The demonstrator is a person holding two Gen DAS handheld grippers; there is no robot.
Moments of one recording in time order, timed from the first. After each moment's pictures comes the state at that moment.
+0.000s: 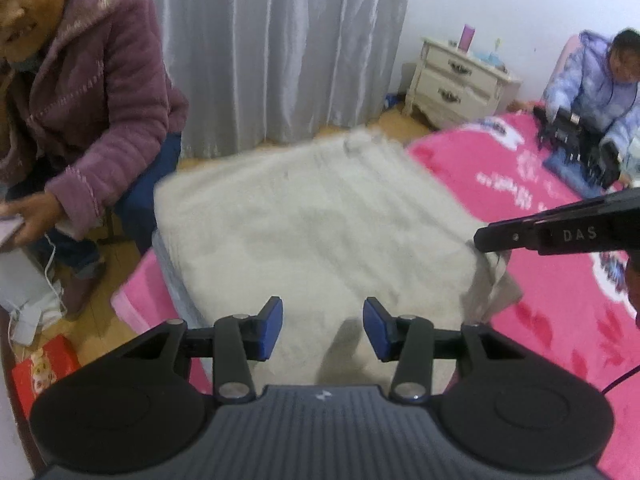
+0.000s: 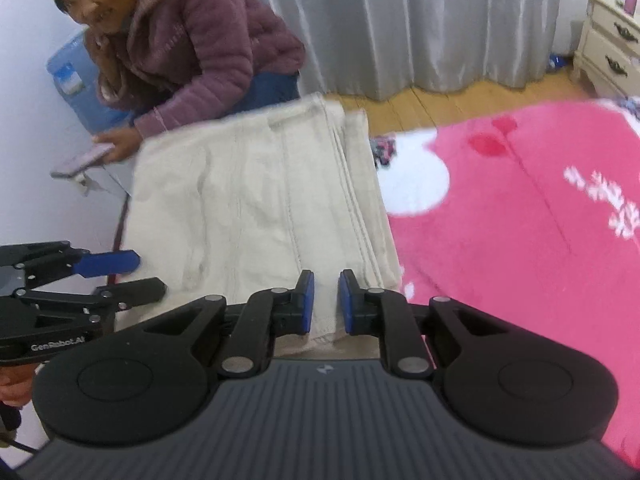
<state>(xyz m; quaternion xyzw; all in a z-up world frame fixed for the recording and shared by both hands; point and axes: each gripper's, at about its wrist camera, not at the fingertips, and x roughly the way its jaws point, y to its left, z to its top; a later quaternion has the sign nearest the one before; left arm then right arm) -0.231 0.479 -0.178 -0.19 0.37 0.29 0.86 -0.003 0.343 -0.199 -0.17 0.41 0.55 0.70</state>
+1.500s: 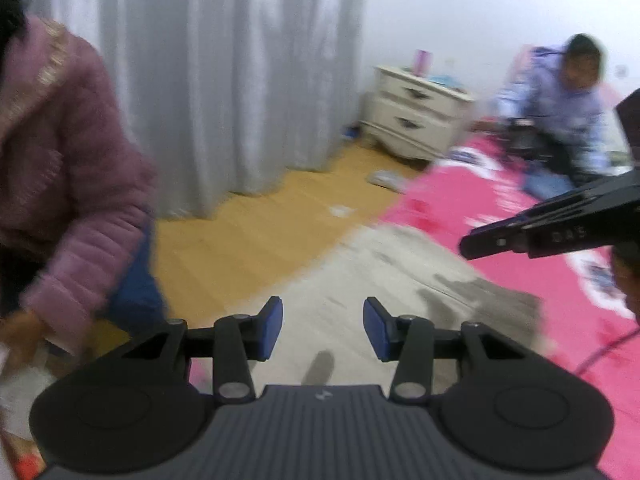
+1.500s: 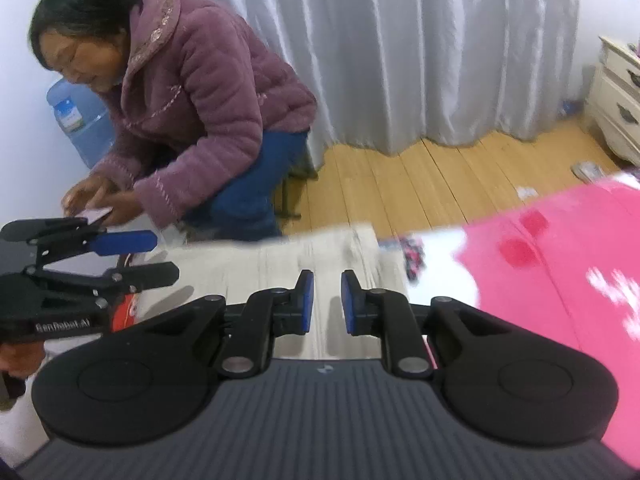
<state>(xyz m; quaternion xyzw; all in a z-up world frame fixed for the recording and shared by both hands) -0.219 0.550 -0.154 -0.17 0.36 0.17 0.90 0.009 0.412 -0.174 -0.18 0.40 0.55 0.71</state>
